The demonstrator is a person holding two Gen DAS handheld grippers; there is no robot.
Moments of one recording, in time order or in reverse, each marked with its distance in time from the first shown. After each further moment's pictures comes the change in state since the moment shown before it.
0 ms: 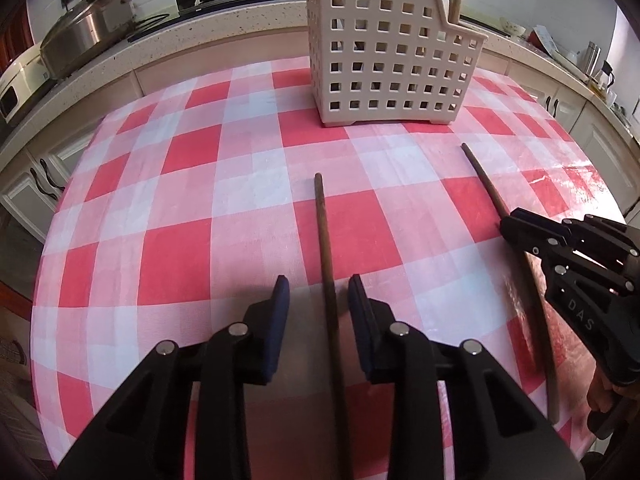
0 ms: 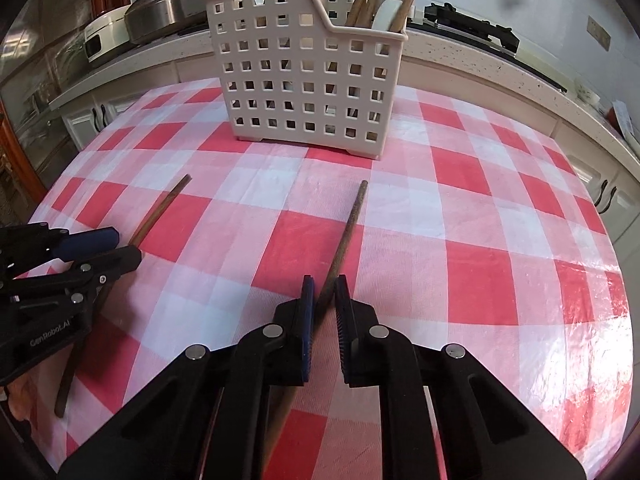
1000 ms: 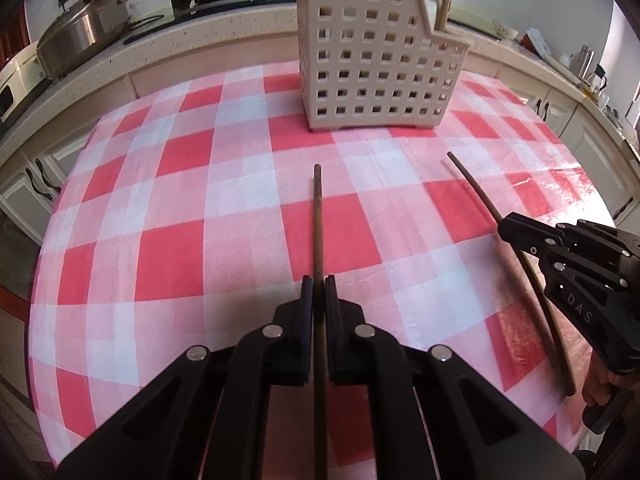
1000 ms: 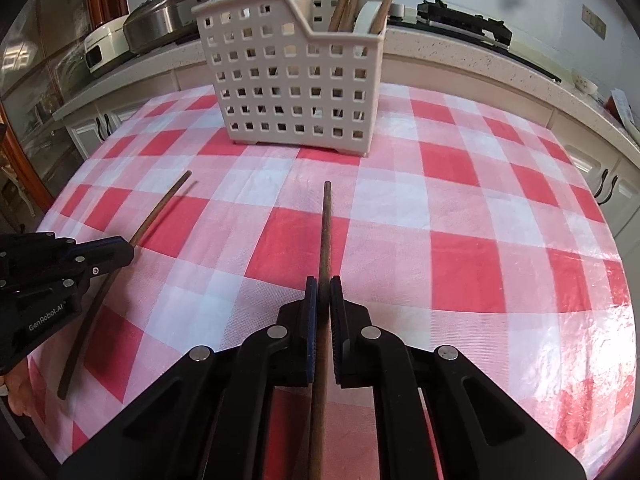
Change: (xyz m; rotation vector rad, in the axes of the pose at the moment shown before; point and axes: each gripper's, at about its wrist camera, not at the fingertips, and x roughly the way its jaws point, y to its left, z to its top) left arm -0.012 -0.004 0.002 -0.006 -0.011 -0.037; right arm -0.014 -0.014 -0.004 0.034 -0.012 0.027
